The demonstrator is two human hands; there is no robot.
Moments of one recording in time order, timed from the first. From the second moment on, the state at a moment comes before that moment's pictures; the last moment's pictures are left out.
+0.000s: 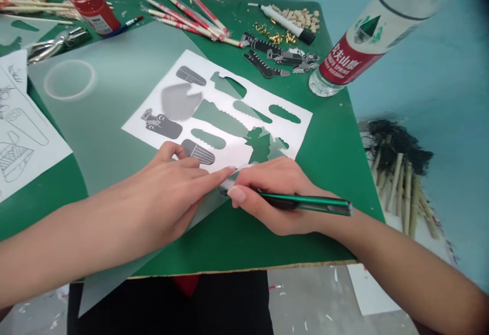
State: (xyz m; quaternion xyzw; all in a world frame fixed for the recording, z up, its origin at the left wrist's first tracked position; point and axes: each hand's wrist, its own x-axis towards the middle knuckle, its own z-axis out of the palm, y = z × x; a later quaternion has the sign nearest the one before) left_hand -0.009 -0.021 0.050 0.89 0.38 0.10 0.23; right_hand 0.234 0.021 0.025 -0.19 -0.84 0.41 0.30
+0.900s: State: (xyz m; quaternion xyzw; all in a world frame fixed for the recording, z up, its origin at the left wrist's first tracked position) left_hand -0.023 -0.003 0.014 0.85 0.34 0.21 0.34; right_hand 0.239 0.031 0.020 -0.24 -0.81 0.35 0.39
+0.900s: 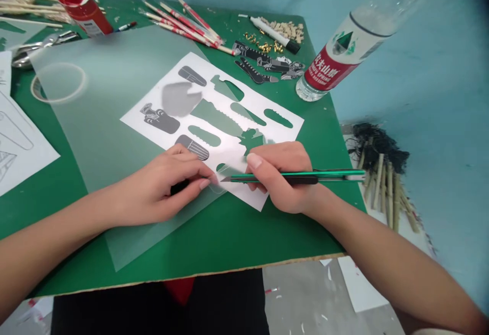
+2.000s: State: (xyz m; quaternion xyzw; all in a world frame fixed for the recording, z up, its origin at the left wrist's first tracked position) left_hand 0.016 0.002 0.018 0.61 0.48 0.39 0.50; right_hand 0.169 -0.055 0.018 -0.54 -0.60 0.33 0.48
